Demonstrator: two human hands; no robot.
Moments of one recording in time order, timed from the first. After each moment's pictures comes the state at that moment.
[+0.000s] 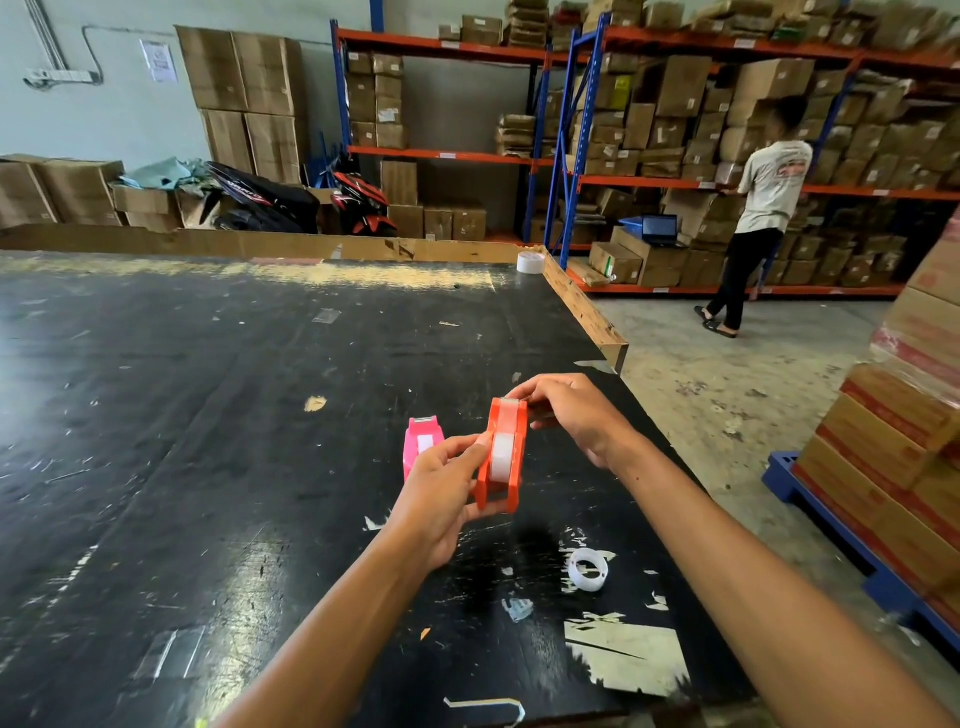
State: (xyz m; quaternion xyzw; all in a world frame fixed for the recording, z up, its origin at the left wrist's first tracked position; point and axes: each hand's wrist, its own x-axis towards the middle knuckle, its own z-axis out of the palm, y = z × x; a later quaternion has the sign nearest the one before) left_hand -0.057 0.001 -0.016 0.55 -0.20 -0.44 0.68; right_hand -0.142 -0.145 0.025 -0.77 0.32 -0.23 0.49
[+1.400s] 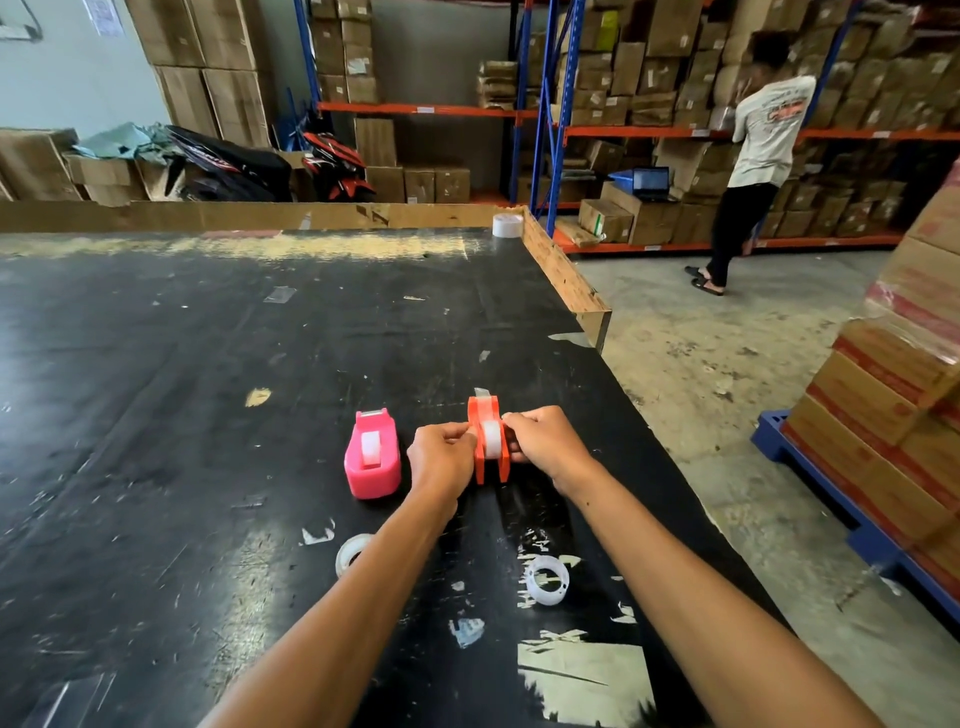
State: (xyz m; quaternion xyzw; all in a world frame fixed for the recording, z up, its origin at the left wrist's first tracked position) left_hand -0.056 -0.105 -0.059 0.75 -0.18 -0.27 0.58; right_hand -0.140 -0.189 -0.047 -0.68 0.46 -0.21 0.53
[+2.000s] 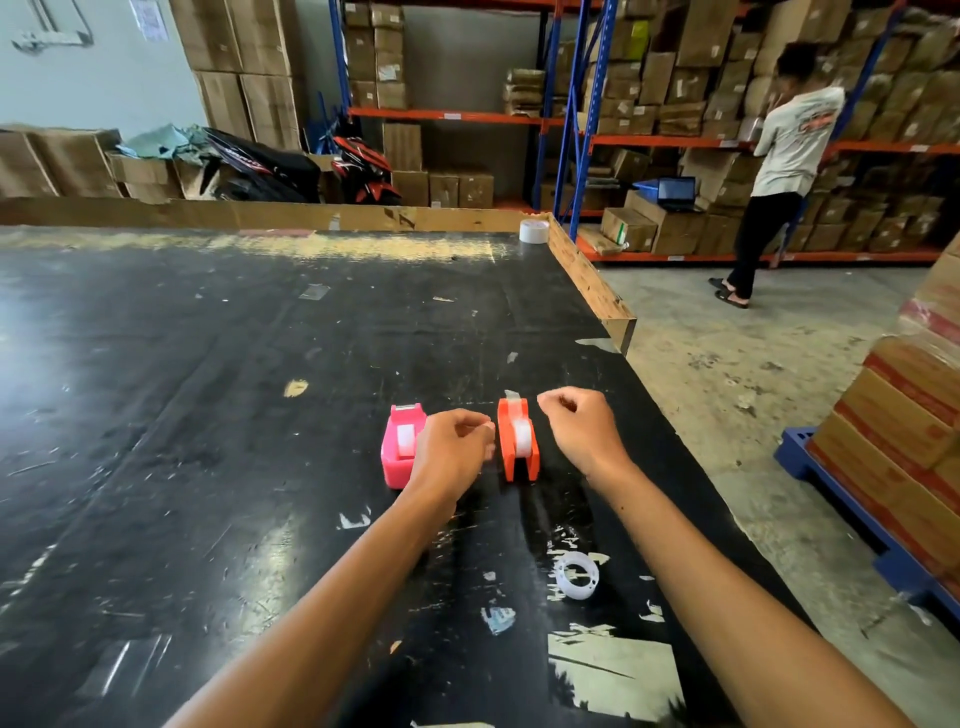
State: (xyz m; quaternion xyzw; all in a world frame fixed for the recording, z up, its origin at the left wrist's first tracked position) left_hand -0.038 -0.073 -0.045 0.72 -0.26 -0.26 0.59; right_hand -0.143 -0.177 -0.027 -0.73 0.43 -0.32 0.42
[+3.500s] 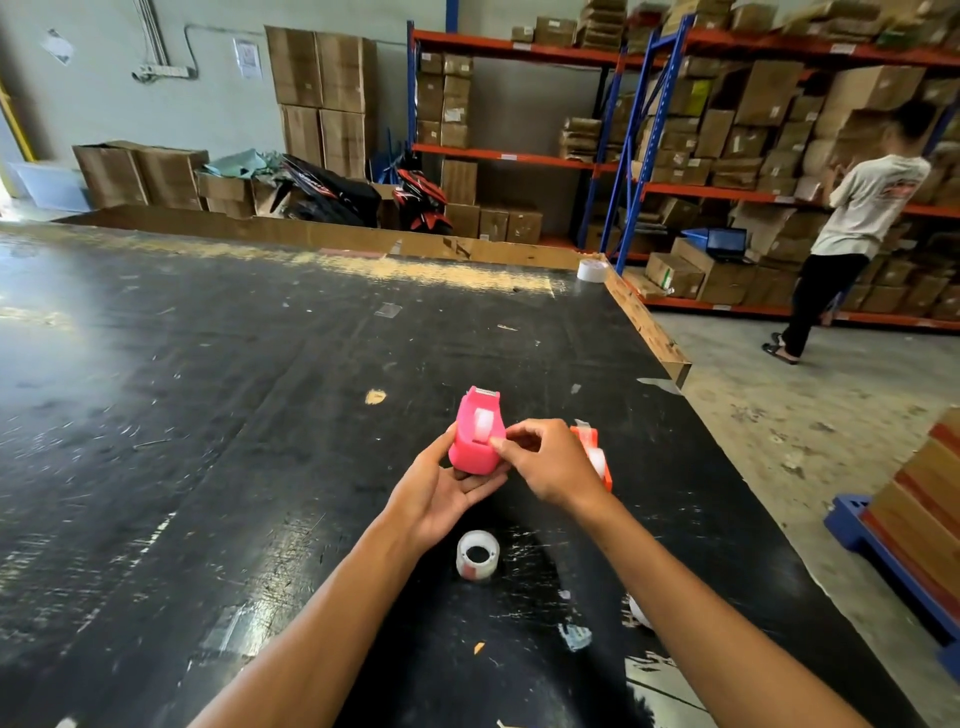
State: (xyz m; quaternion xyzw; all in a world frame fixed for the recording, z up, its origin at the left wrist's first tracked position) left_hand 0.027 0.006 -0.055 0.37 -0.05 -0.52 0.77; right_hand -0.078 -0.099 -0.022 -0.83 0.28 -0.23 0.41
